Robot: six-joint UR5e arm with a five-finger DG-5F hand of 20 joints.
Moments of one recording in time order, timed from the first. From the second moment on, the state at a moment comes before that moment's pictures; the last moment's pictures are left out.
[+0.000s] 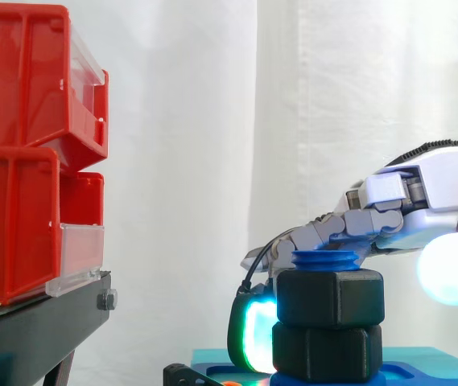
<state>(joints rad) 0.01 -2.27 -1.18 -2.94 -1.91 -1.38</state>
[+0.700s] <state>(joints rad) -0.01 -2.27 -1.11 -3.01 -1.93 -1.41</state>
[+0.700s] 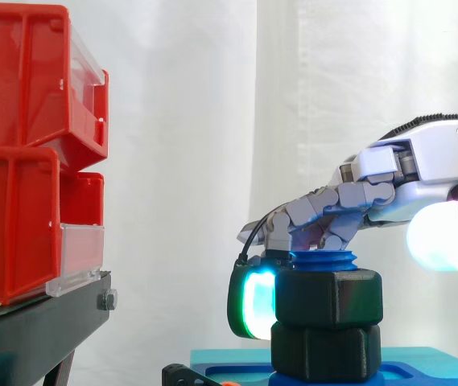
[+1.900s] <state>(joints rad) -0.02 -1.89 -1.31 -3.21 -1.74 -1.54</state>
